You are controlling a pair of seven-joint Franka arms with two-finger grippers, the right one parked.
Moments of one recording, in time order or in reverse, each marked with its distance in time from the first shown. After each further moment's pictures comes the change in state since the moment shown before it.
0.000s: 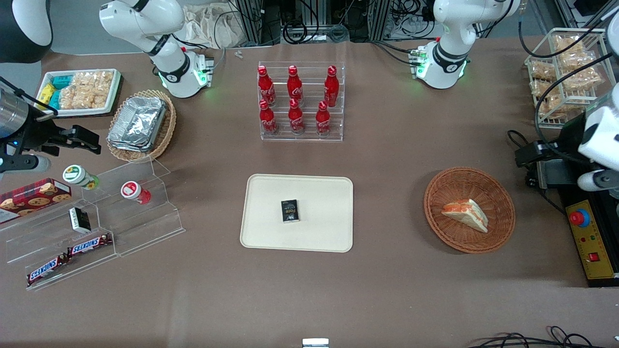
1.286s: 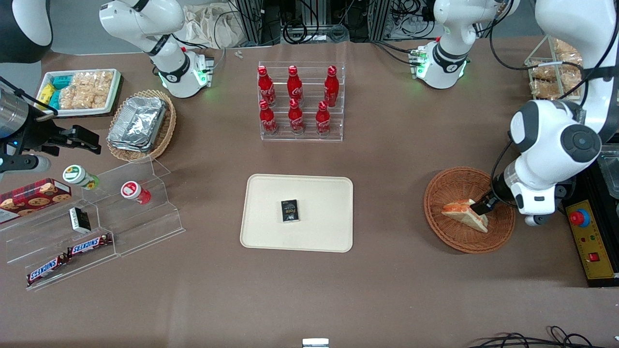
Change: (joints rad) arm 0.041 0.055 0.018 -0.630 -0.004 0.745 -0.630
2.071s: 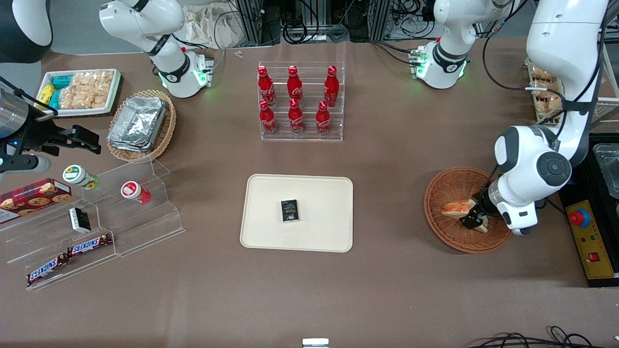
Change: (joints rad) arm 0.000 0.145 0.004 -0.001 0.013 0.135 -0.155
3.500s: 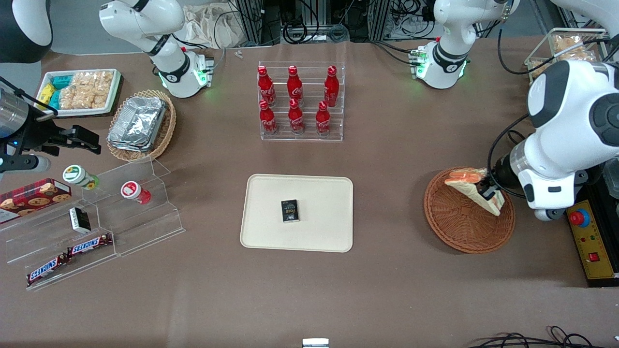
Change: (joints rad) arm 0.010 -0.145 -0.190 0.461 0.032 -0.683 0.049
